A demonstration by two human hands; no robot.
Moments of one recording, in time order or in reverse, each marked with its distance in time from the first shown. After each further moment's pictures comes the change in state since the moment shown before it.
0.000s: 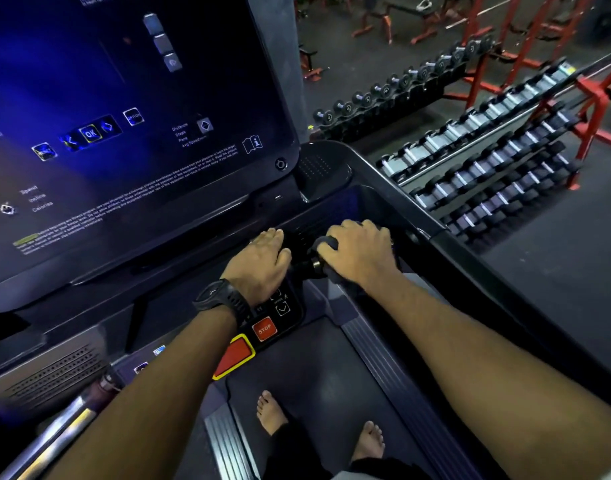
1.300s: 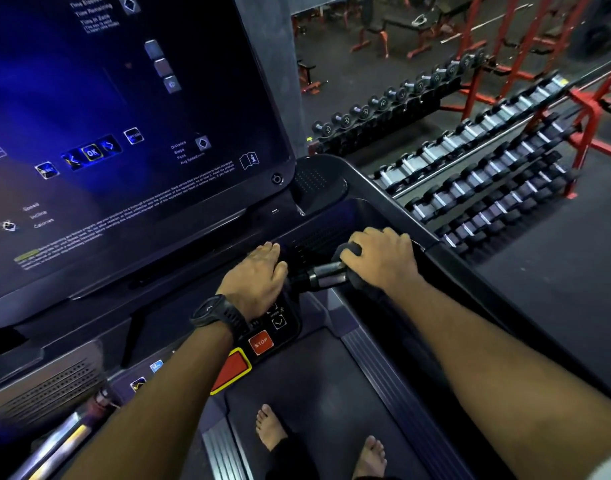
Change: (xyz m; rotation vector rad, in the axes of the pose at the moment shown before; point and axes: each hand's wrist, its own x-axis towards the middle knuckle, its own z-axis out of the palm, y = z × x) left_hand 0.000 -0.001 0.002 0.035 0.025 -0.005; right_hand 0.006 0.053 -0.004 -0.054 -0.037 0.043
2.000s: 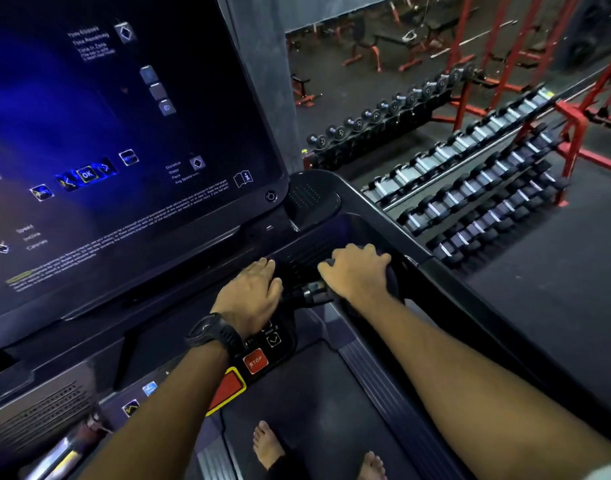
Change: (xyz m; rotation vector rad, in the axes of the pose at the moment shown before) left_hand -0.001 0.004 0.001 0.026 0.047 0.000; right_hand -0.001 -0.050 -0.016 0.080 -0.218 0.198
